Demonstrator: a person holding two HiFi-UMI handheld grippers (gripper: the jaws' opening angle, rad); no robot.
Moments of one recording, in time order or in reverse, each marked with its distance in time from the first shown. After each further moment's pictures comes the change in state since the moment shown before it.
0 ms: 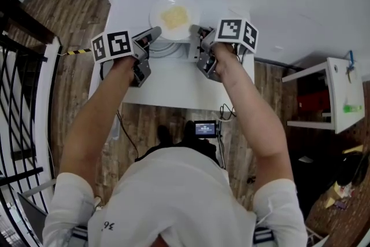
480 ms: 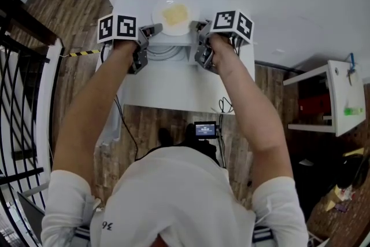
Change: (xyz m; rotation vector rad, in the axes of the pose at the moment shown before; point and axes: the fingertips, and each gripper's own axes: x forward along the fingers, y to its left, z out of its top) left arm 0.024 0.019 0.015 0.079 0.182 0.092; right arm 0.018 -0.005 0.021 0.008 0.015 -0.066
